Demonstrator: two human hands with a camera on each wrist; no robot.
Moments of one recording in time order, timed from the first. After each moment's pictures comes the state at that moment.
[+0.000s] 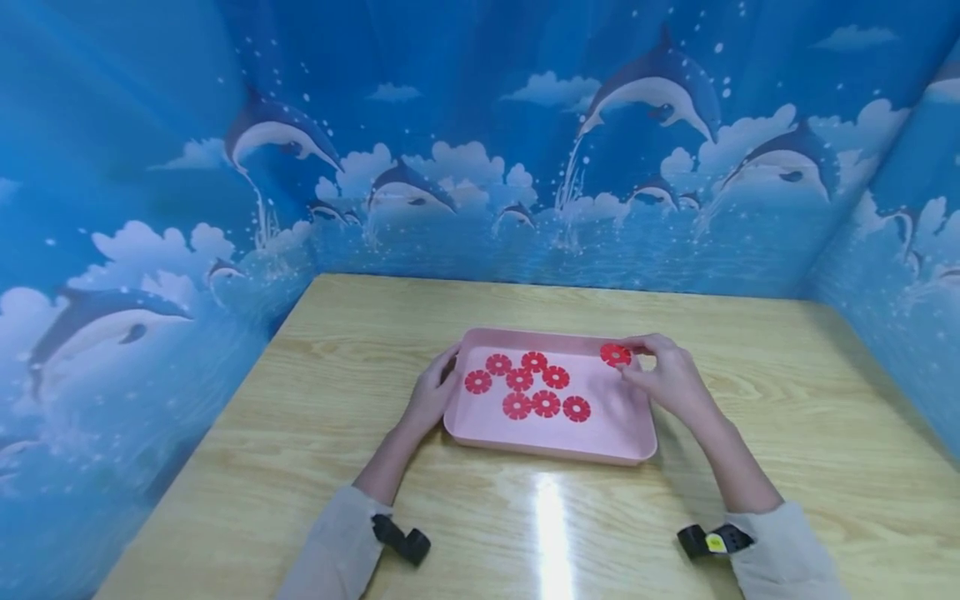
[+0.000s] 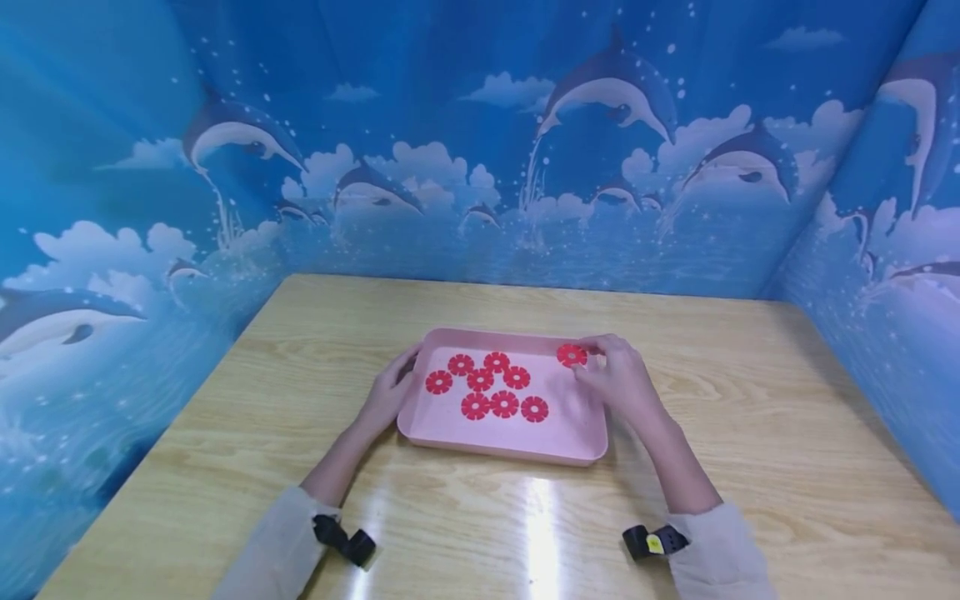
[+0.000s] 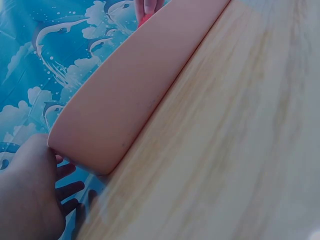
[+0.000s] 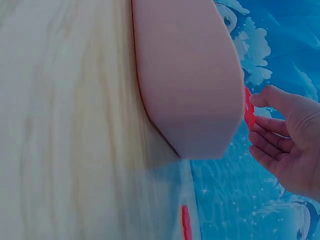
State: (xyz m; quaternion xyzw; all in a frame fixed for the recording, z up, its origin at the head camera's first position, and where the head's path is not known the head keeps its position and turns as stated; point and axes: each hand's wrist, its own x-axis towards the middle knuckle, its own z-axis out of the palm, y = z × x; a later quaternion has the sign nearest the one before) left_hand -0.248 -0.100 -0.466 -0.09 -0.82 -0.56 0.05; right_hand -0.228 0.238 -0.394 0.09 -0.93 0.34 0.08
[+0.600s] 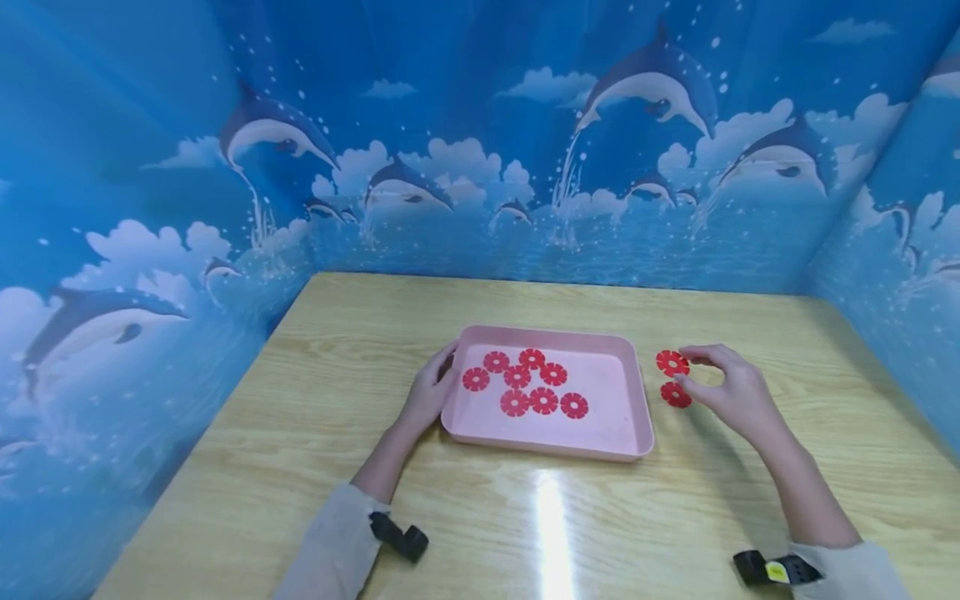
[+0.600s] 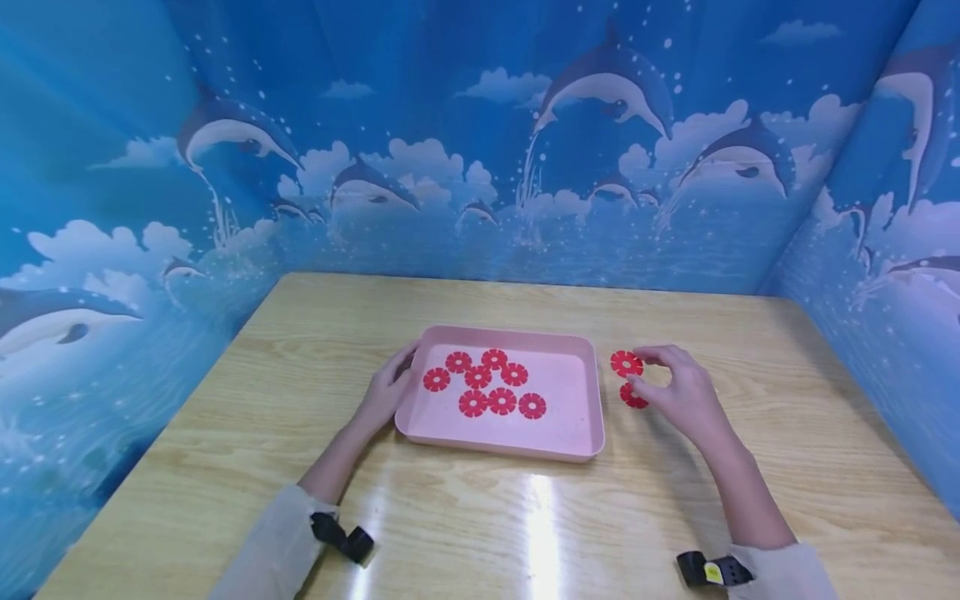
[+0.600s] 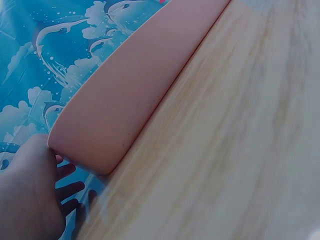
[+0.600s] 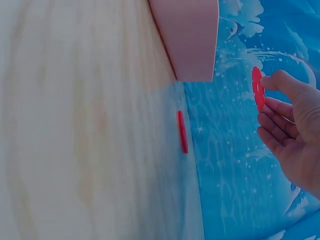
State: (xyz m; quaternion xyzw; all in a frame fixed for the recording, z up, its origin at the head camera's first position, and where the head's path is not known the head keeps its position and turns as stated) left_hand -0.248 -0.100 -0.464 -0.09 -0.82 -0.57 0.04; right_hand -0.197 0.303 -0.398 0.10 -0.93 0.32 0.15
